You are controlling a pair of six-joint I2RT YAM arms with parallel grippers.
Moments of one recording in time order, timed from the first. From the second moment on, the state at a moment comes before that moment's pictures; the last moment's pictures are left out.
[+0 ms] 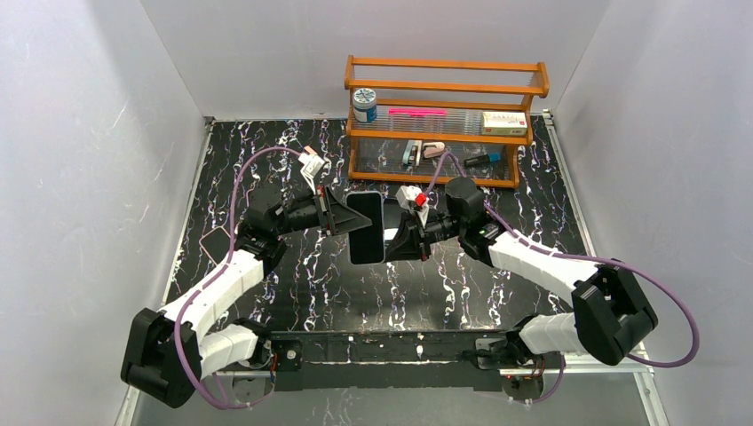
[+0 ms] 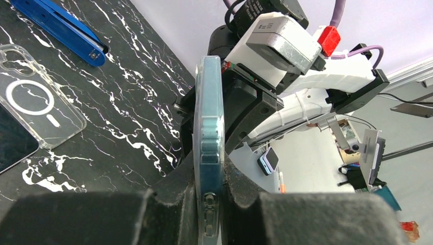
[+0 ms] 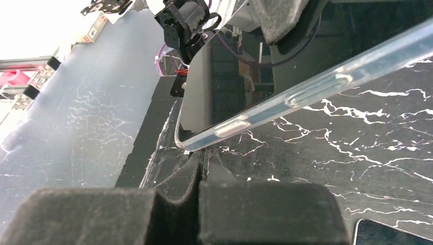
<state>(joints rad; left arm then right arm) -0.41 1.09 0.63 0.48 0.92 -0.91 0.67 1.31 0.73 0.32 -1.19 0.02</state>
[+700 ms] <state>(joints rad) -0.42 1.08 0.69 0.35 0.90 -0.79 0.68 1.23 0.70 0.33 -1.19 0.08</state>
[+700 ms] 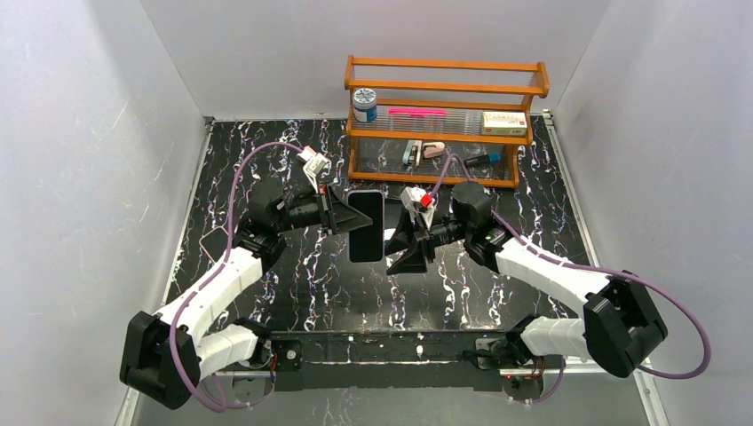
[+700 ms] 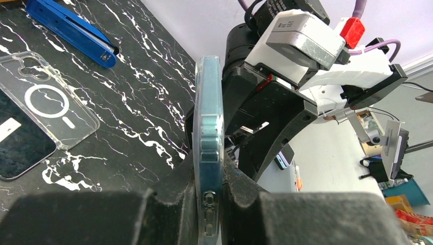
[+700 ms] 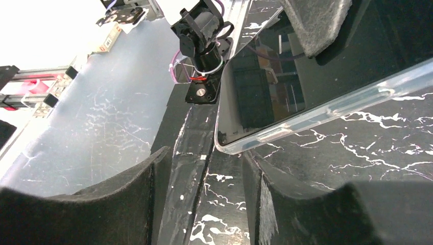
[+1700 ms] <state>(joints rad) -0.44 1.05 0.69 0.36 0.92 -0.81 0.70 1.31 0.75 0.32 -1.20 0.11</state>
